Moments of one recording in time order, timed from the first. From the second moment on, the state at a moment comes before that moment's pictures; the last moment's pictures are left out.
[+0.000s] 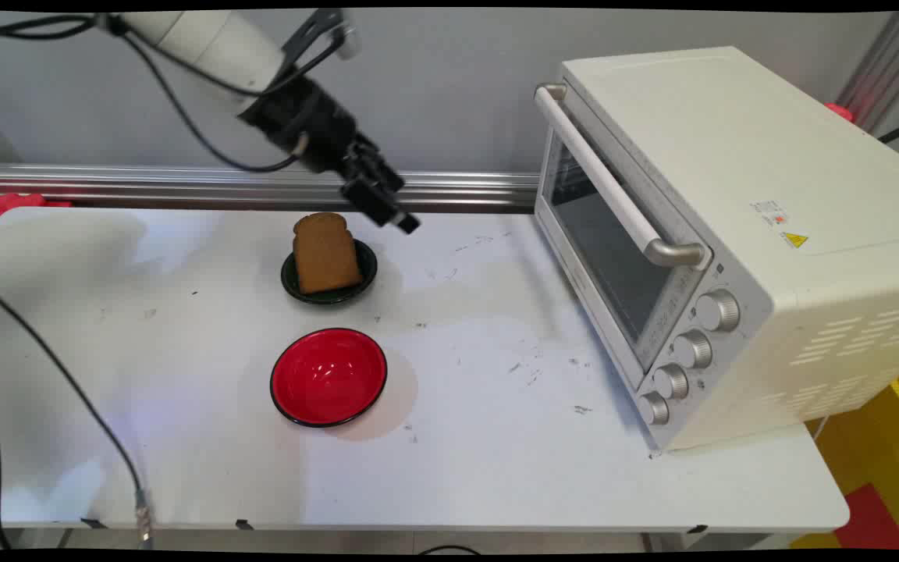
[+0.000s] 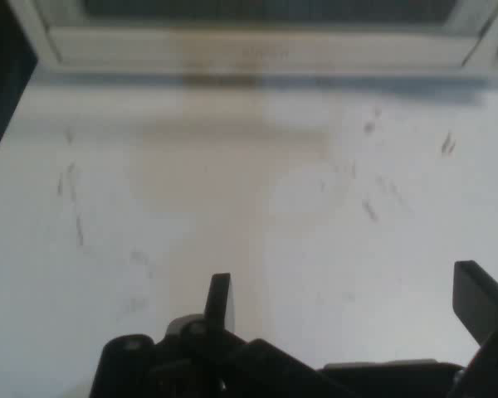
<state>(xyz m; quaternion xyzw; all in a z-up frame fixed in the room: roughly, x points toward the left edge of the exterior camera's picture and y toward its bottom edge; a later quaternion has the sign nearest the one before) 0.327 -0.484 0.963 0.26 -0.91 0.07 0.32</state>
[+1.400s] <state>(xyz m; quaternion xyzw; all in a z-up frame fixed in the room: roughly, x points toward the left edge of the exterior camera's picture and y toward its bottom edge) 0.258 -0.532 1.001 0.24 -0.91 0.07 0.33</state>
